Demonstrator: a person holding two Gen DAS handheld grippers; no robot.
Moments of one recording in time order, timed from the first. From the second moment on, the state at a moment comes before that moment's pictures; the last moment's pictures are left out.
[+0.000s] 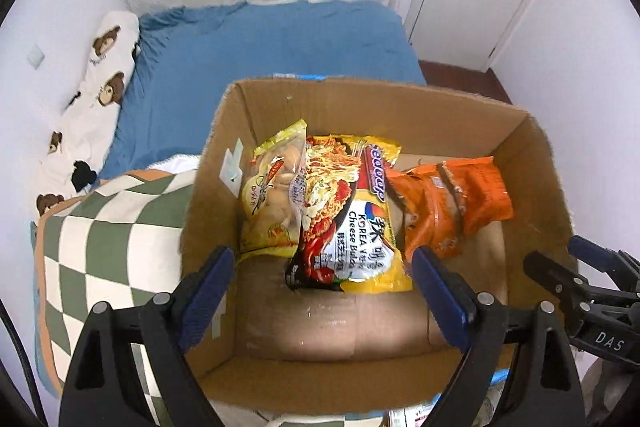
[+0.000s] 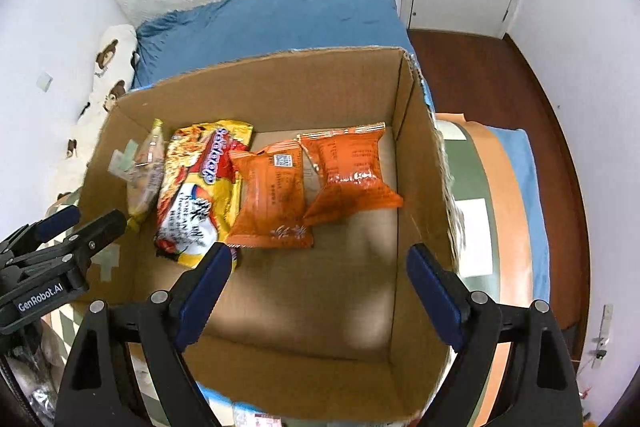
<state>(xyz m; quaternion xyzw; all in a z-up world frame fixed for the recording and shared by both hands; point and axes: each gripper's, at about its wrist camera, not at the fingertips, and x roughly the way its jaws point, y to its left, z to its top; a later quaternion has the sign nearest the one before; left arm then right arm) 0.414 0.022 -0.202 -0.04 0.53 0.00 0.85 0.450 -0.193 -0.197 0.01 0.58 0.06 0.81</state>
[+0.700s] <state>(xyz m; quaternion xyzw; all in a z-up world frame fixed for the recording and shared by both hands) 0.273 0.009 -0.122 -0.03 0.43 0.01 0.90 0.306 -0.197 -0.101 0.02 0.47 0.07 0.88</state>
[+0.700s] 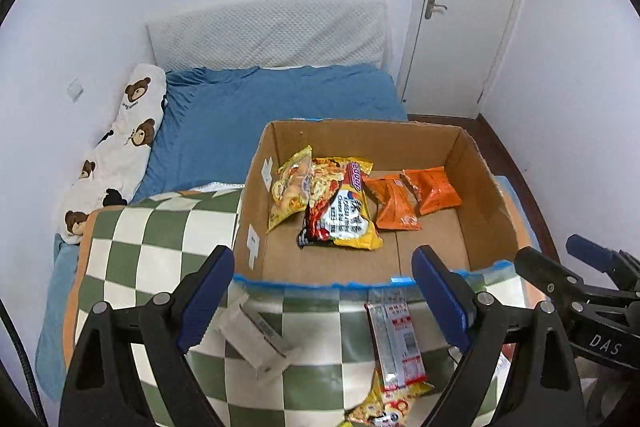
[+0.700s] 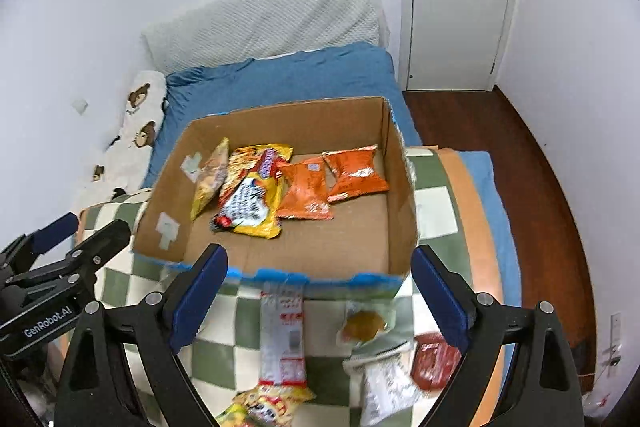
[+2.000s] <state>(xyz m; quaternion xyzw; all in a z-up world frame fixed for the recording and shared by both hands) 0.280 -0.079 -0.346 -0.02 0.67 -0.05 0.74 0.242 -0.280 -0.304 0.05 0.66 0.01 0.75</state>
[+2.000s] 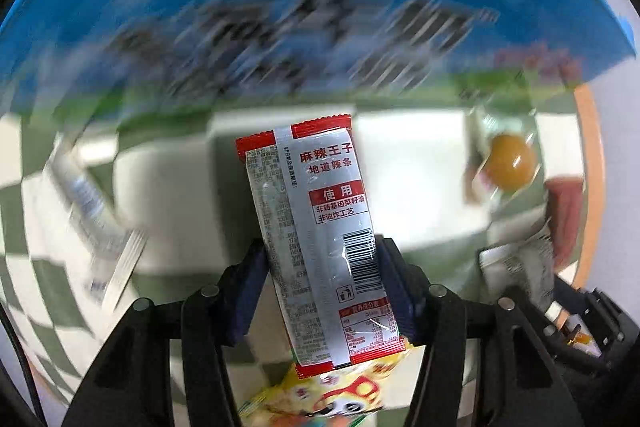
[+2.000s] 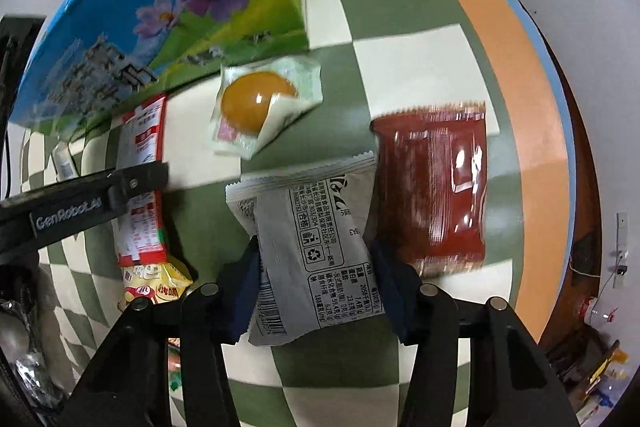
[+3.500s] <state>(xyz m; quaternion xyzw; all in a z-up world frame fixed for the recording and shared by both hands) 0.159 -0.025 -0.212 -0.04 0.58 -0.08 0.81 0.151 -0.218 -0.241 0.11 0.62 0.08 0.77</state>
